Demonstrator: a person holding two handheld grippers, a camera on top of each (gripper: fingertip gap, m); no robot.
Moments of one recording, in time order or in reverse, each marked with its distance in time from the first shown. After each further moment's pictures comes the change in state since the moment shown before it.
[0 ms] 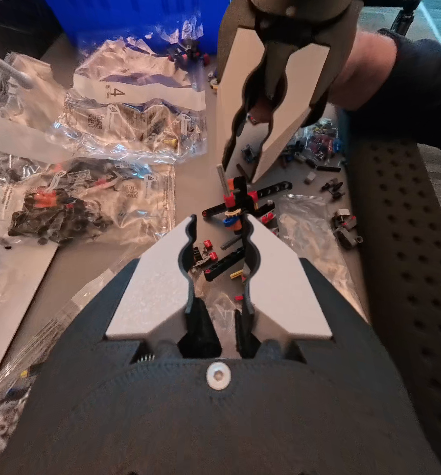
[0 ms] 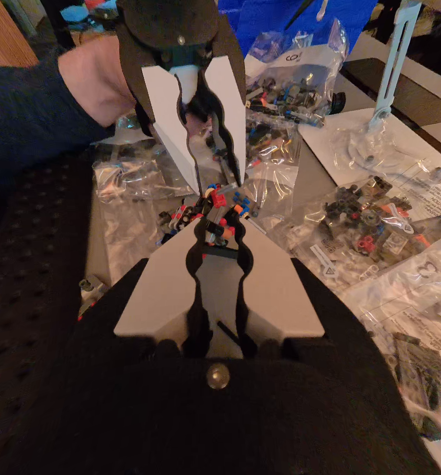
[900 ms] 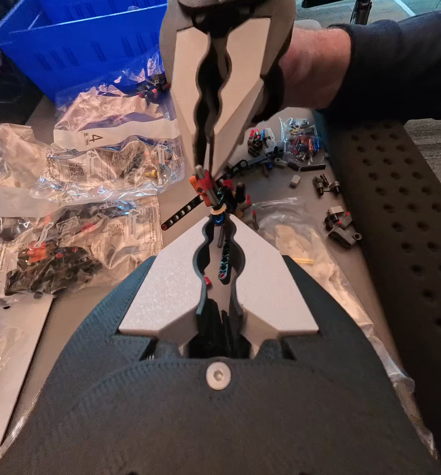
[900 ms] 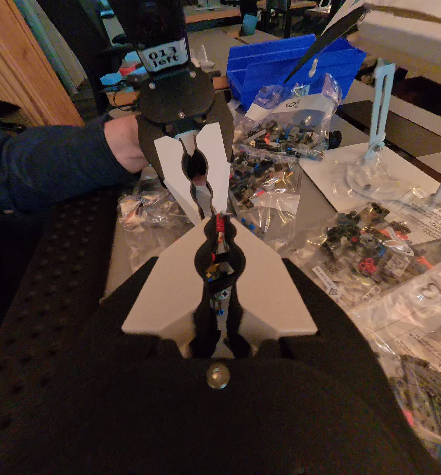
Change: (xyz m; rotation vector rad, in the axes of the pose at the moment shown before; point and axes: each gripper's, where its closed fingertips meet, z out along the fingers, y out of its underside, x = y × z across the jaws) left arm 0.020 -0.012 0.015 0.058 0.047 0.183; right arm -0.004 -0.025 -0.014 0.144 -0.054 0.036
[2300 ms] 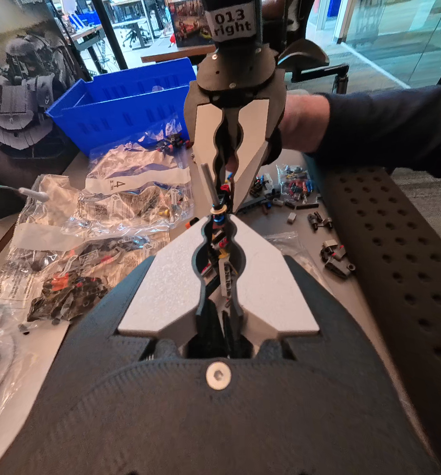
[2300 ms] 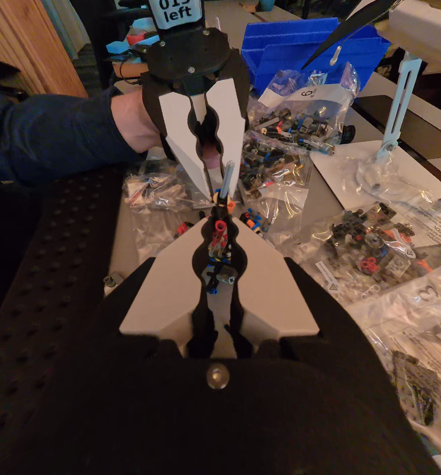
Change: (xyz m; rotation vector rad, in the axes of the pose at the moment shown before) left arm -0.001 -0.034 -0.013 0.183 -0.033 0.024; right arm -0.009 0.008 -0.005 -0.072 -0.028 -0.073
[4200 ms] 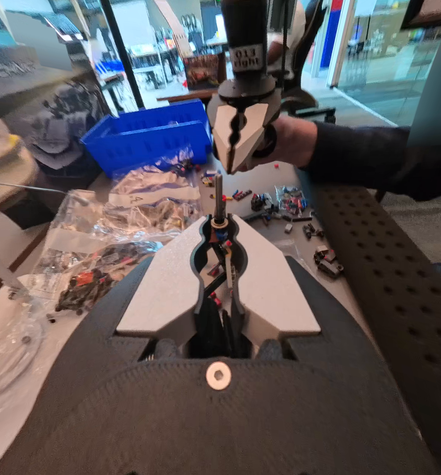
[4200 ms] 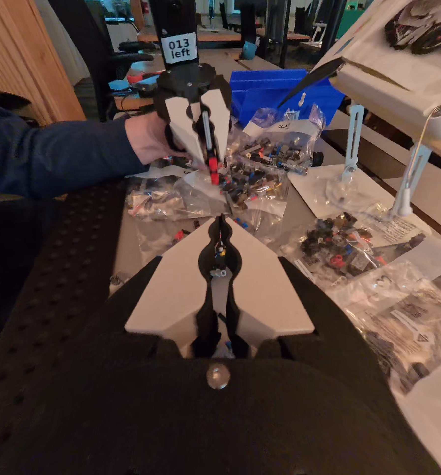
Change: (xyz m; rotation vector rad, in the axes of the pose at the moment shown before) left arm -0.008 -0.015 -0.040 0.119 -0.017 -0.012; right arm 0.004 -0.016 -0.037 0.104 0.055 -0.021
